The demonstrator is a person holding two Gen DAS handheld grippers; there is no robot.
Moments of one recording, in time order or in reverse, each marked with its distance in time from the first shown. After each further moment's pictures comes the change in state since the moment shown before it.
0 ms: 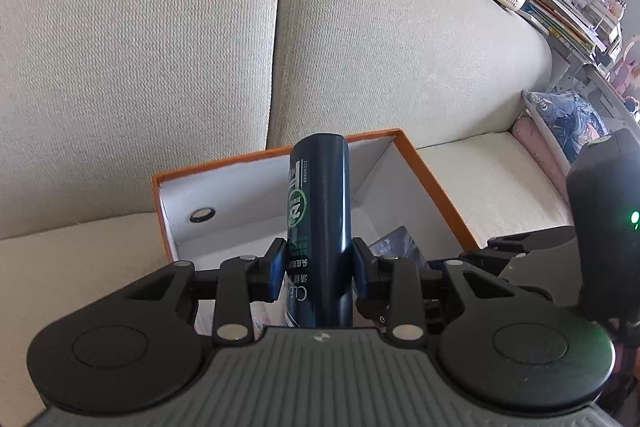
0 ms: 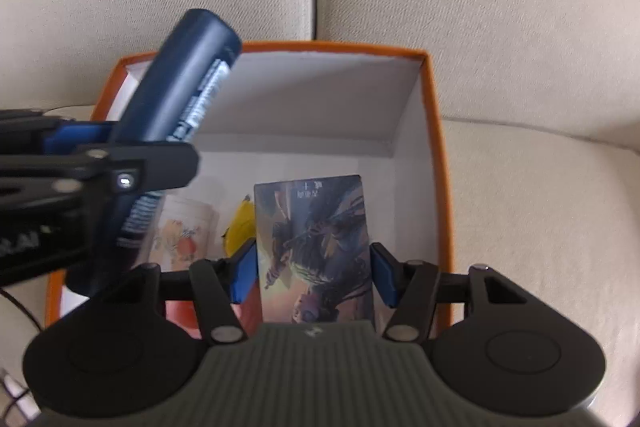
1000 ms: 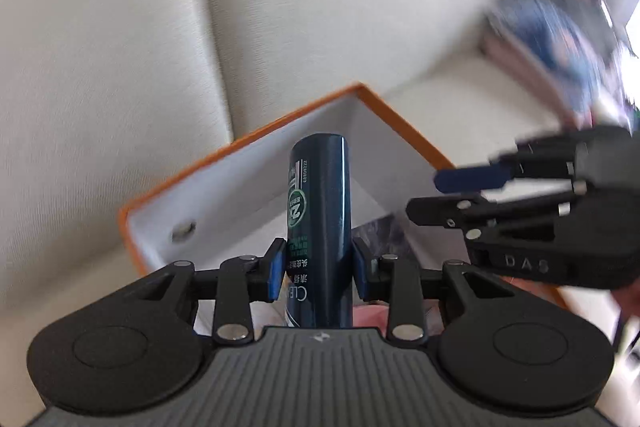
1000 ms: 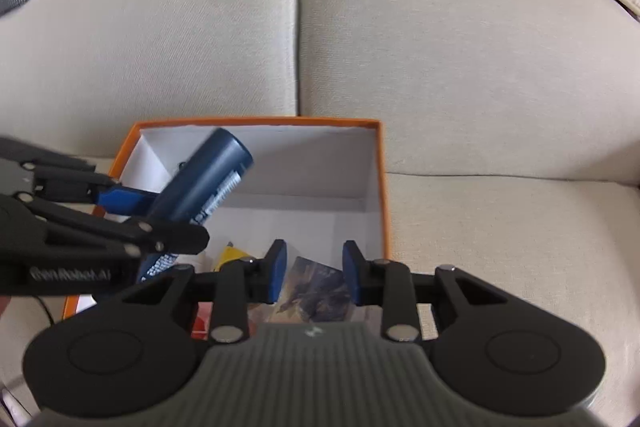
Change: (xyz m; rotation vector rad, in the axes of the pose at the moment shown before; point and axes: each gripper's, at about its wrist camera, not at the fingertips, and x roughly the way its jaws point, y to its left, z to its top) left arm 0.022 -0.030 0.012 0.366 0.126 0.004; right arm -0.040 -0.004 -0.009 0.008 -0.228 0.007
